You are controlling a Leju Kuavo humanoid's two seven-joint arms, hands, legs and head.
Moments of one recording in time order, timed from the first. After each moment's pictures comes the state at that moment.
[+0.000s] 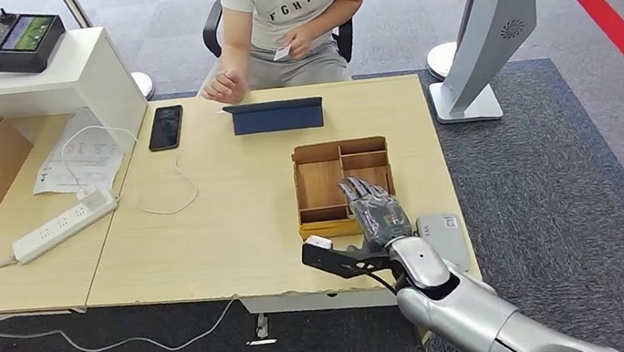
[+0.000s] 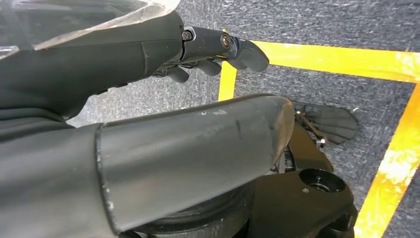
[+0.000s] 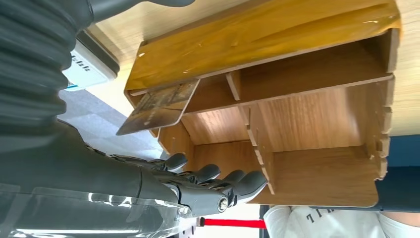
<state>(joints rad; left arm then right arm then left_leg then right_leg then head) -0.12 0.07 -1.24 -0.25 1.41 0.28 -0.03 -0.58 -0.15 0.91 -0.84 0.77 -0.29 0.29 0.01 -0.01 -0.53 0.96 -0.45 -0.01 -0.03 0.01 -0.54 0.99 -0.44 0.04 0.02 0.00</state>
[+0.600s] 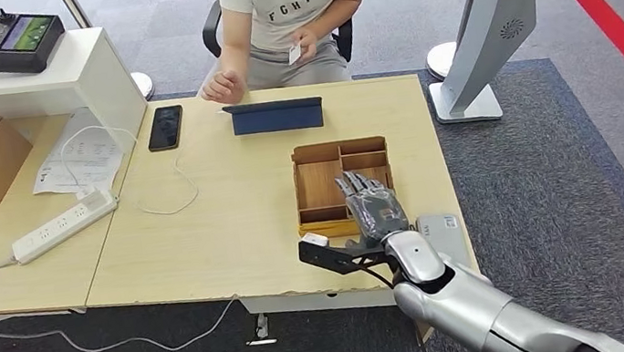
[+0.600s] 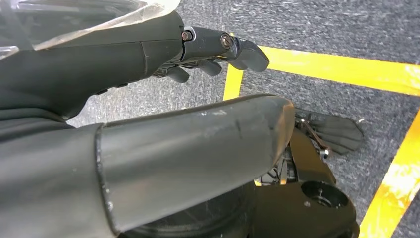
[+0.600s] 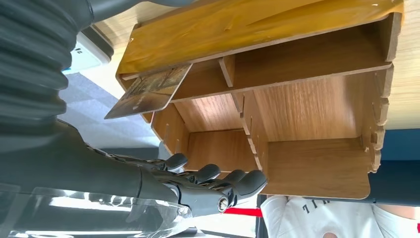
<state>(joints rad) -0.12 0.07 -1.24 -0.26 1.44 0.32 -0.02 -0.64 -0.15 0.98 -0.80 0.77 -0.30 0.30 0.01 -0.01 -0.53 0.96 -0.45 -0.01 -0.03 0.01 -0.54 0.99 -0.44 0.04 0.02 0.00</state>
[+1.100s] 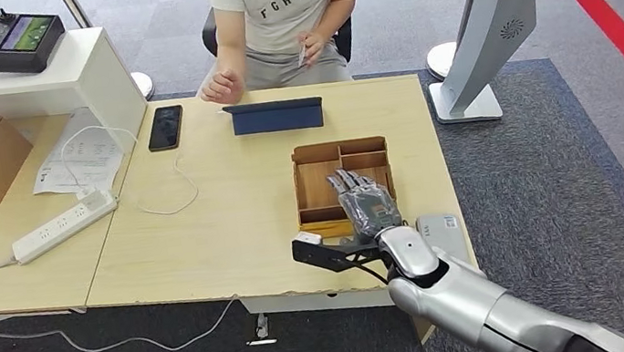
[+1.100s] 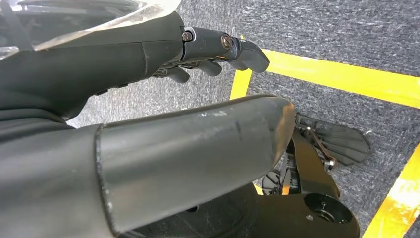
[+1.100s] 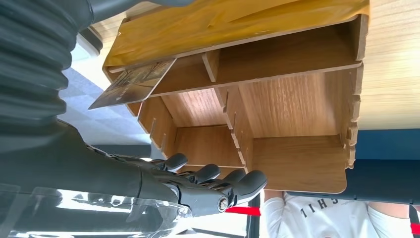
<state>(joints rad) -0.12 0.07 -1.24 -0.27 1.48 0.38 0.00 -0.68 -0.14 1.03 -0.78 0.73 -0.29 0.30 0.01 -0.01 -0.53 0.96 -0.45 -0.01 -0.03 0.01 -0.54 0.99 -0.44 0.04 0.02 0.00</state>
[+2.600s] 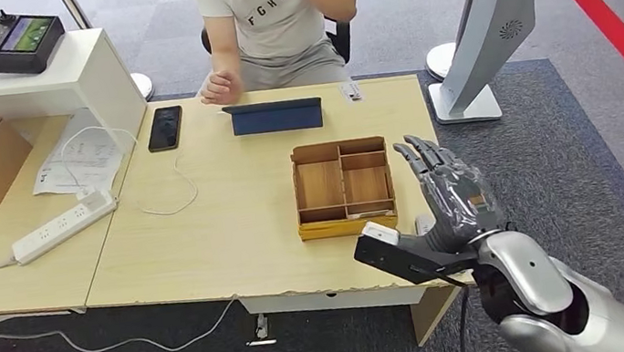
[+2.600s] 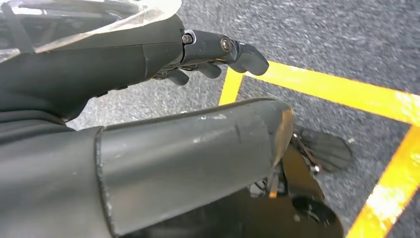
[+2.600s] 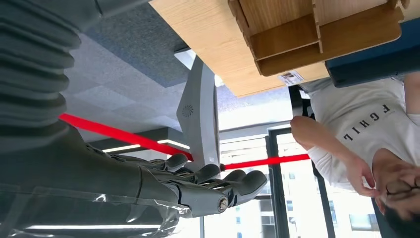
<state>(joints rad) -0.12 0.05 -1.24 -0.27 1.53 0.45 -0.09 -0.46 -0.60 0.85 -1.78 0.74 -0.04 0.64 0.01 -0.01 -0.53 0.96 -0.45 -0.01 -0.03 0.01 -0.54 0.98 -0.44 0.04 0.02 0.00</state>
